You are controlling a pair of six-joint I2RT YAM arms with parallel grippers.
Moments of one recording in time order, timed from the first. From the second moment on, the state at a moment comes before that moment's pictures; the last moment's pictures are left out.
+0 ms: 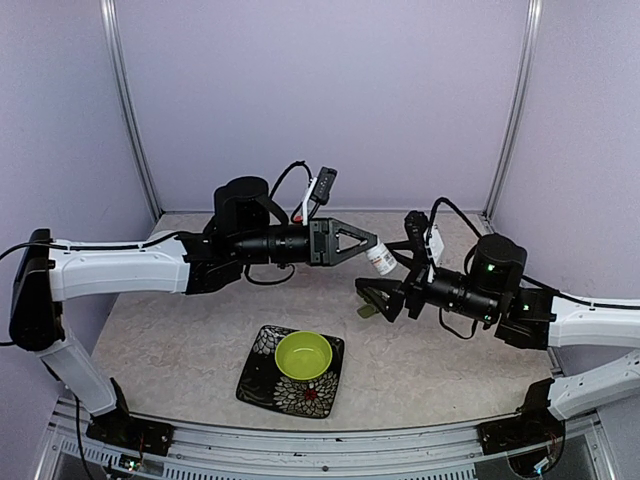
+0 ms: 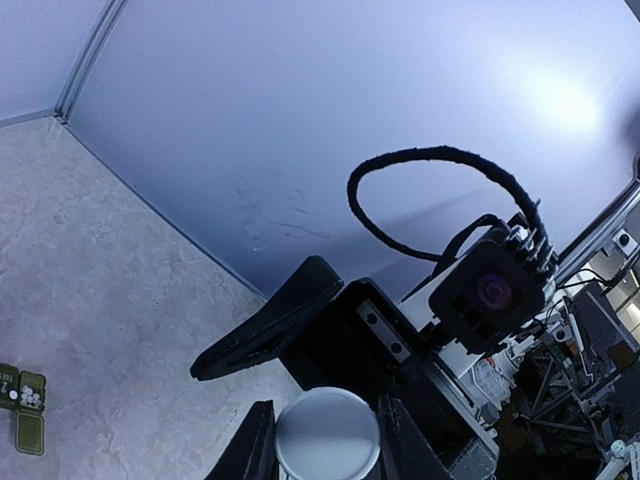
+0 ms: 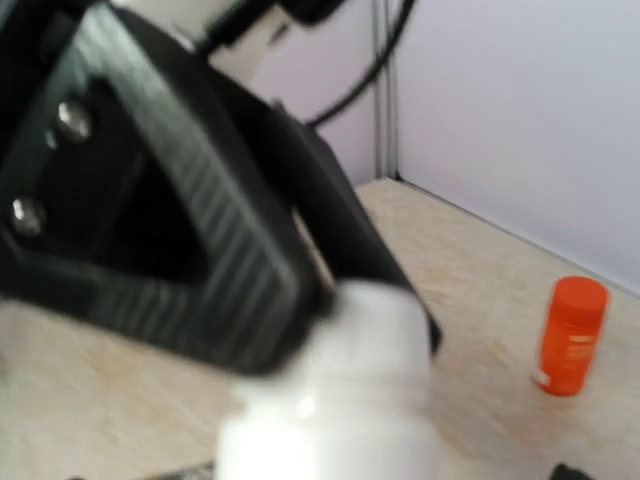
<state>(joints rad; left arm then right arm) -0.96 1.63 1.21 0.39 0.49 -0.67 0.97 1.06 0.64 0.39 -0.06 0.05</state>
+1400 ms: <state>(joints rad) -0.52 1.82 1.09 0.11 -0.41 -0.26 0.97 1.02 0.61 0.28 0.14 -0.04</state>
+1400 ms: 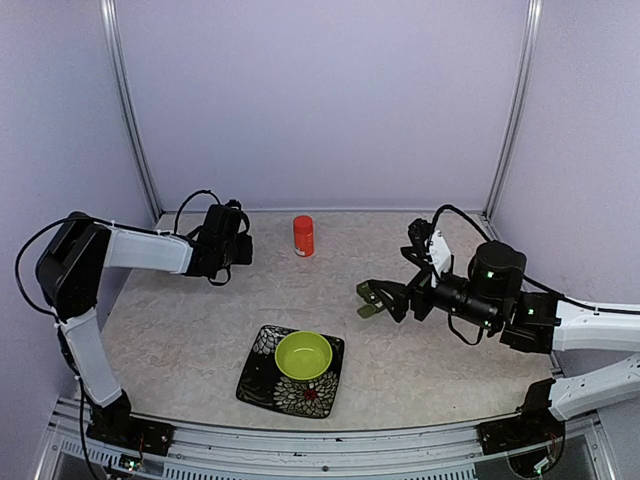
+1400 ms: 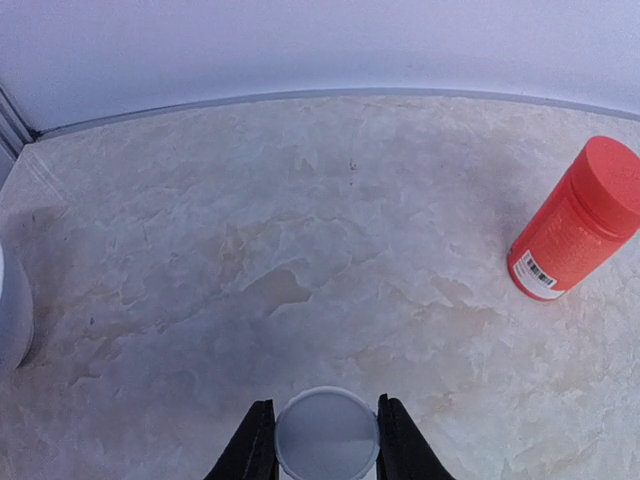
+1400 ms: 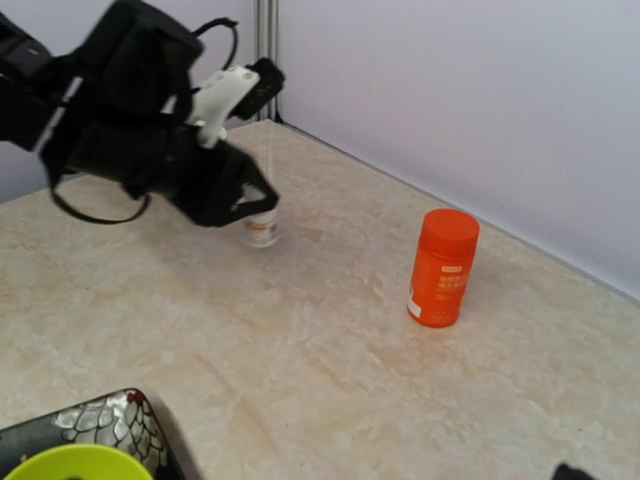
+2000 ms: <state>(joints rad) -0.49 2.07 1.24 0.23 -0.41 -0.22 0.96 1.08 0.58 0.29 0.19 -0.02</state>
